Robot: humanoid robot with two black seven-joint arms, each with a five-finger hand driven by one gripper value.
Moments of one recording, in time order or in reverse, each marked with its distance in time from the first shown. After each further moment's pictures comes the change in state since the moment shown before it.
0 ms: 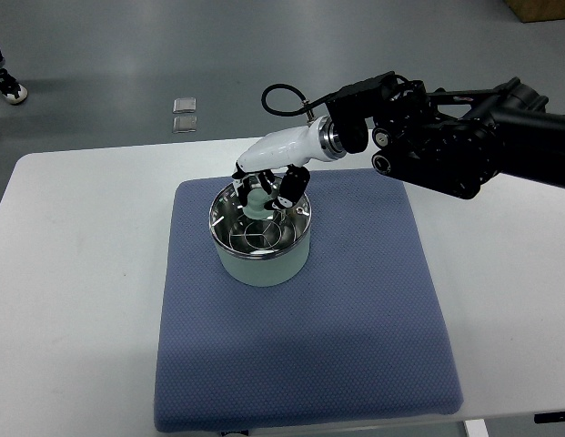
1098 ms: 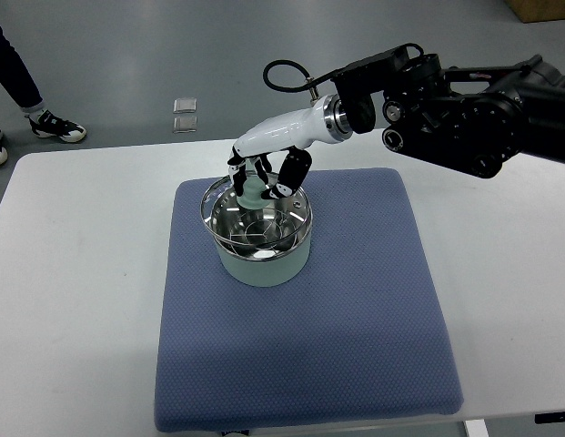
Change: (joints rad) left arm 0.000 0.000 0.000 0.000 0.000 0.000 0.000; right arm 0.064 -0.078 0.039 0.082 0.066 0.068 0.012
